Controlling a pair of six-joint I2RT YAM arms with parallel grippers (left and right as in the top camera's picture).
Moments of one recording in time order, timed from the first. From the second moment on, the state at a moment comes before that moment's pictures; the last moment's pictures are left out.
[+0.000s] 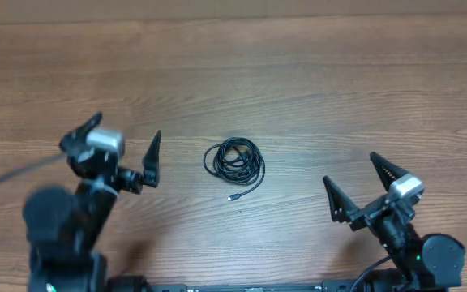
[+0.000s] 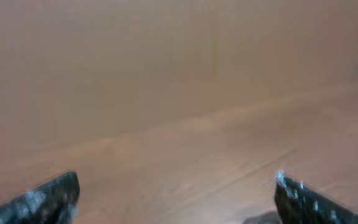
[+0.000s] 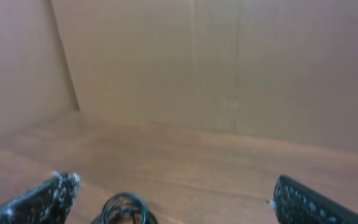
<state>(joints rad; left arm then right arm) 0.03 0.63 0.84 -0.37 0.31 0.11 0.05 0.13 0.35 -0.19 -0.43 0.12</state>
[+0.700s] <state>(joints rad) -0.04 1.36 1.38 -0.92 0.67 0.07 0.05 0.92 0.72 -0.24 -0.98 0.22</state>
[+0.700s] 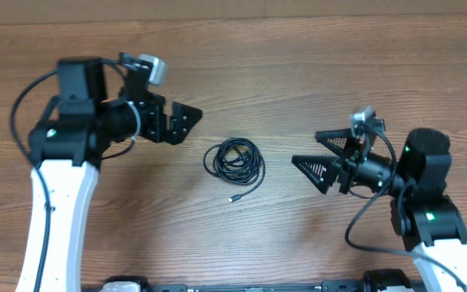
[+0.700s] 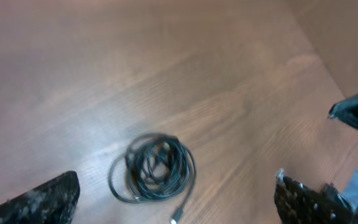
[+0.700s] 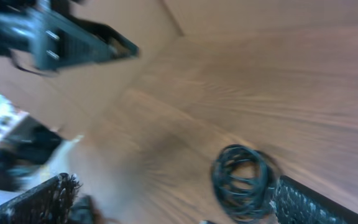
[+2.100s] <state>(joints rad) -0.28 1.94 1.38 -0.86 0.42 -0.19 0.28 1.55 1.04 -0.56 -0.62 0.46</state>
